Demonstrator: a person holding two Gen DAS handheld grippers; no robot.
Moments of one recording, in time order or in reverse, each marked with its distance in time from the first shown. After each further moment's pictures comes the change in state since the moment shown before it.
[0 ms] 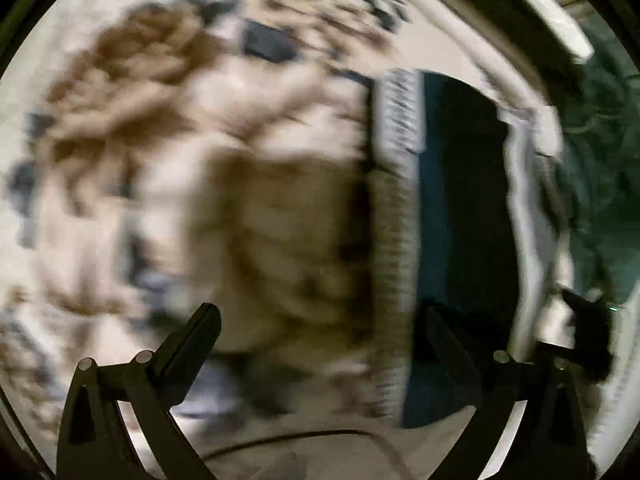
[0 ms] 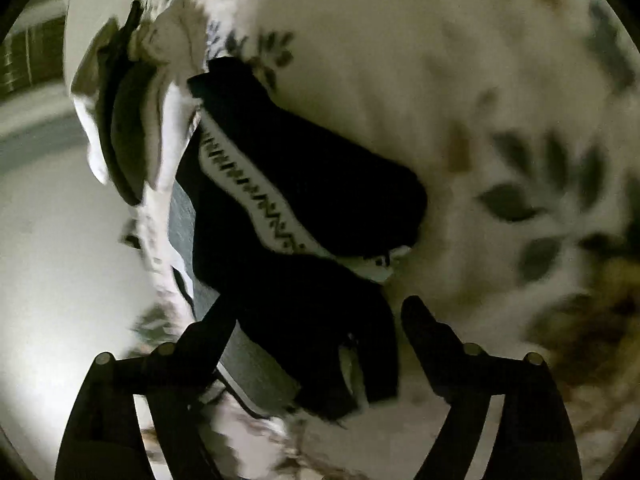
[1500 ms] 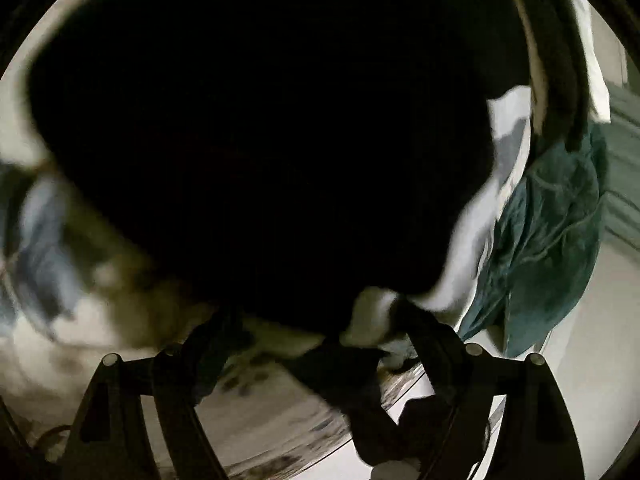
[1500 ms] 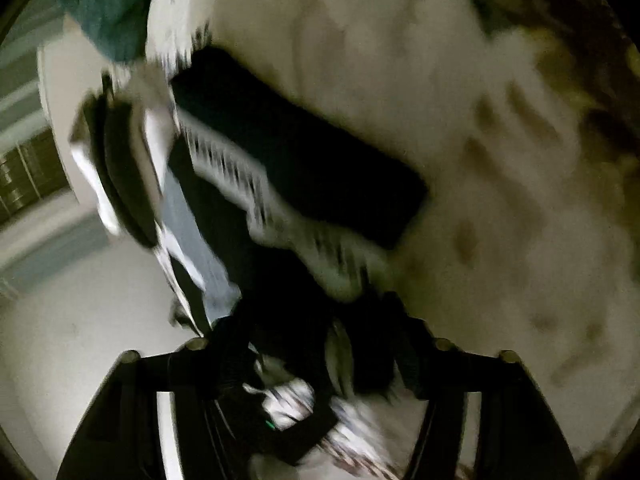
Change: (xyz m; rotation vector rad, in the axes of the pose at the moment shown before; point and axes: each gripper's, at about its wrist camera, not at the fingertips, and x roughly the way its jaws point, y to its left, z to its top) left arm 0.066 -0.008 -0.052 -0.424 0.176 -0.334; right arm 0.021 -0.041 -0.121 0.336 -0.229 0.145
